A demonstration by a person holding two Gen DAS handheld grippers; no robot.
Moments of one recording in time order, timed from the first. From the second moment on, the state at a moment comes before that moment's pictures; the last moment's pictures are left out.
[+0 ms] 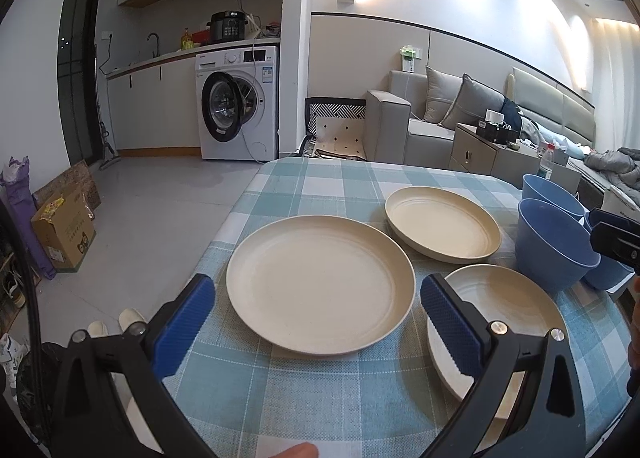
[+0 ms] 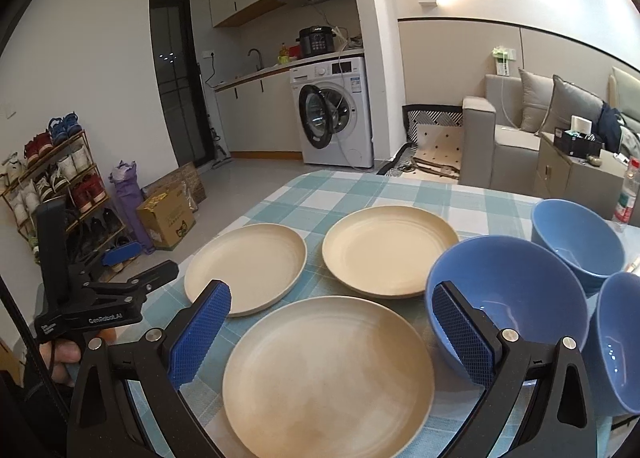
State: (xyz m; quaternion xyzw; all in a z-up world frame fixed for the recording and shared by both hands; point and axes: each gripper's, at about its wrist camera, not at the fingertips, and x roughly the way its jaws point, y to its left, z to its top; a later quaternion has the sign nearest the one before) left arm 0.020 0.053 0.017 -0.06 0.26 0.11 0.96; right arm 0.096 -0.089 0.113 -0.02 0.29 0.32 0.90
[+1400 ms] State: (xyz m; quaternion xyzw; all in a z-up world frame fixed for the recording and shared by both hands) left arm 0.066 0.086 0.018 -0.07 0.28 0.13 0.95; right arm 0.154 -0.008 0.099 -0.06 0.35 0.34 0.87
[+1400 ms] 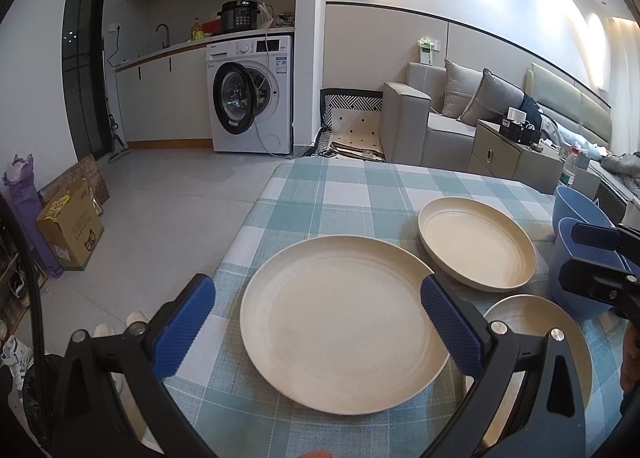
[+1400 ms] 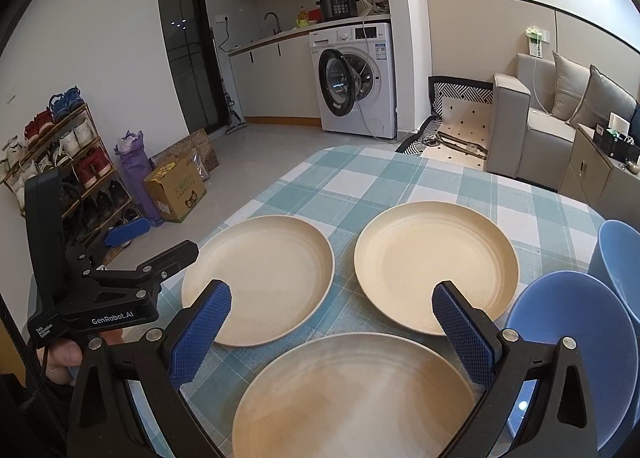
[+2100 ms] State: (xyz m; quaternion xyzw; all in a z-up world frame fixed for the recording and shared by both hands) left arm 0.080 0.120 -0.015 -0.09 0.34 0.16 0.92; right arm 0.182 0.040 0.065 -0.07 0.40 0.35 0.84
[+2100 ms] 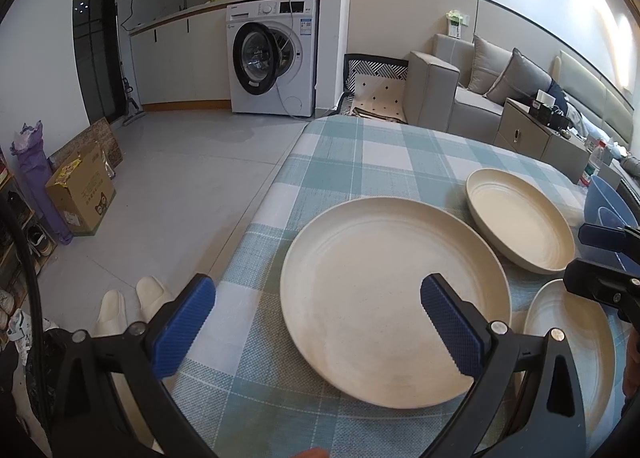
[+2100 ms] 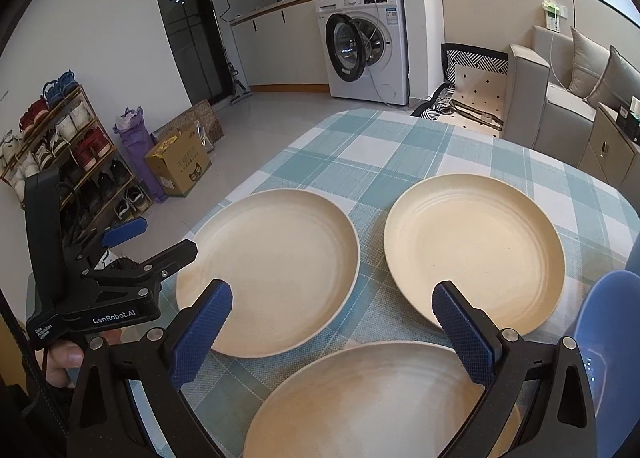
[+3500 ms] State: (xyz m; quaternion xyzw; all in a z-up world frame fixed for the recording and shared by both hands) left arm 0.091 0.132 -0.053 -0.11 0.42 0.11 0.89; right arm 0.211 0.082 0.002 -0.10 0.49 0.35 0.79
